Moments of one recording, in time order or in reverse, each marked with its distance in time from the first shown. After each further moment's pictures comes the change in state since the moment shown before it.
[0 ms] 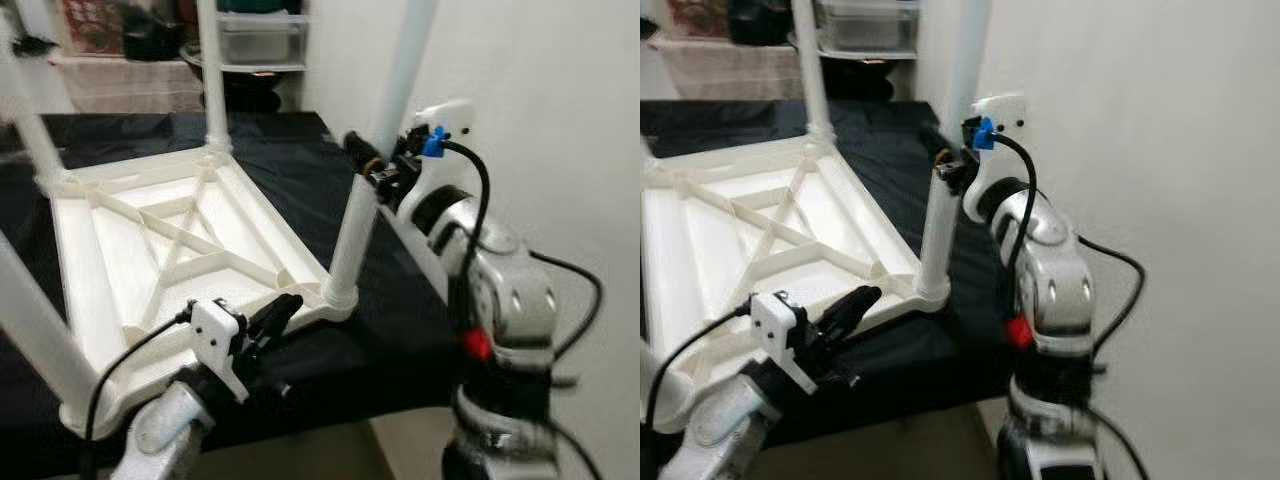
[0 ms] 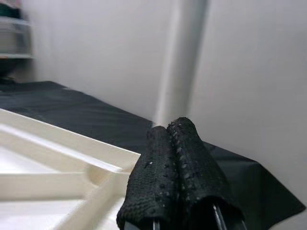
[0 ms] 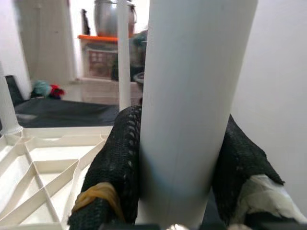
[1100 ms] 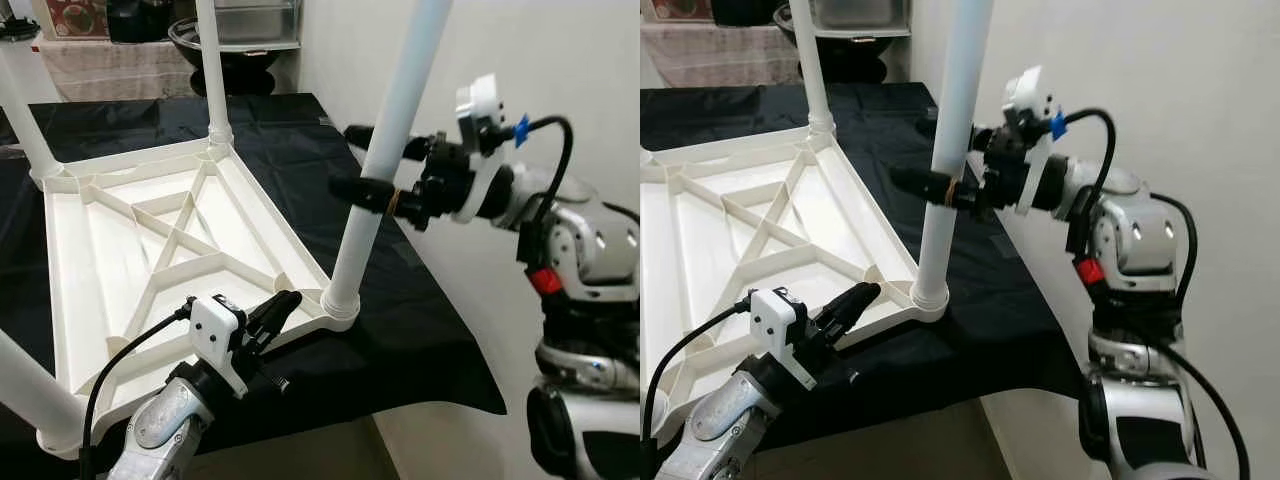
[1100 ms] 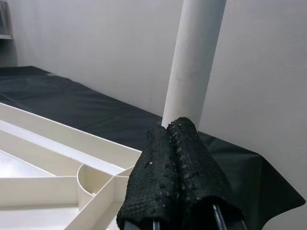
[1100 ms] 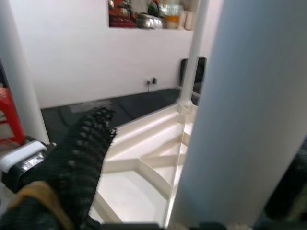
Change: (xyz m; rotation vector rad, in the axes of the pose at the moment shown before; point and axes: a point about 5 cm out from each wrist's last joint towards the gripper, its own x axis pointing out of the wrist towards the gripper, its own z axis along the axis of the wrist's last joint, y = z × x) left arm 0.000 -0.001 0.002 0.000 0.001 -0.004; right arm 0.016 -0.031 0.048 -0.028 -0.091 0.992
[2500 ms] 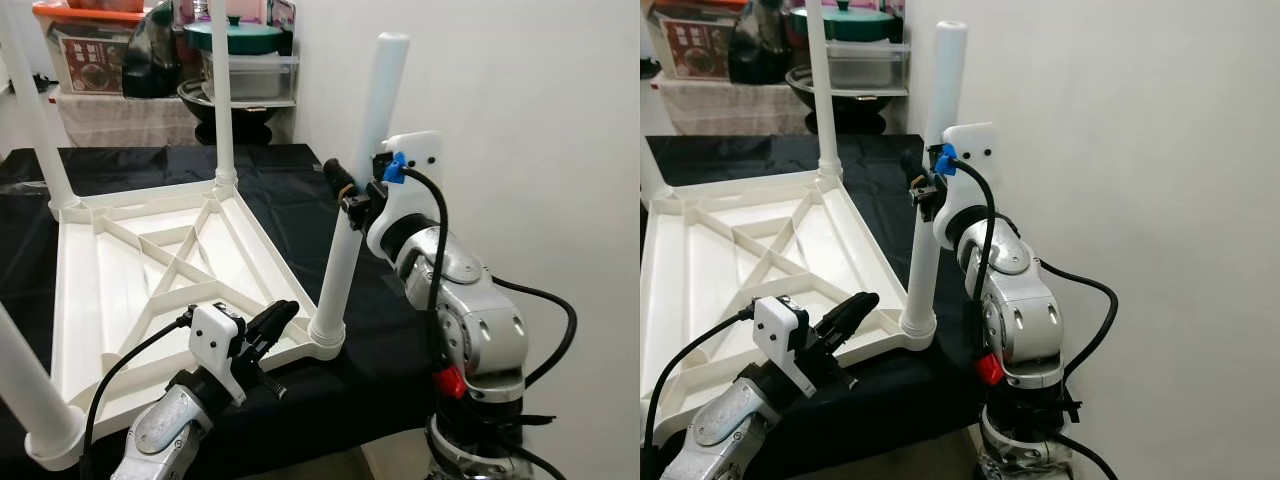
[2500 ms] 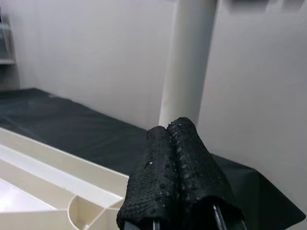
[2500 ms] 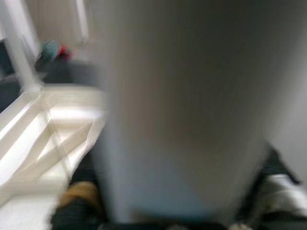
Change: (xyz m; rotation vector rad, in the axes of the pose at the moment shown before) left arm 0.004 0.005 -0.007 -0.004 0.015 0.006; right arm 0.046 0.041 -0.069 0.183 0.195 -0.860
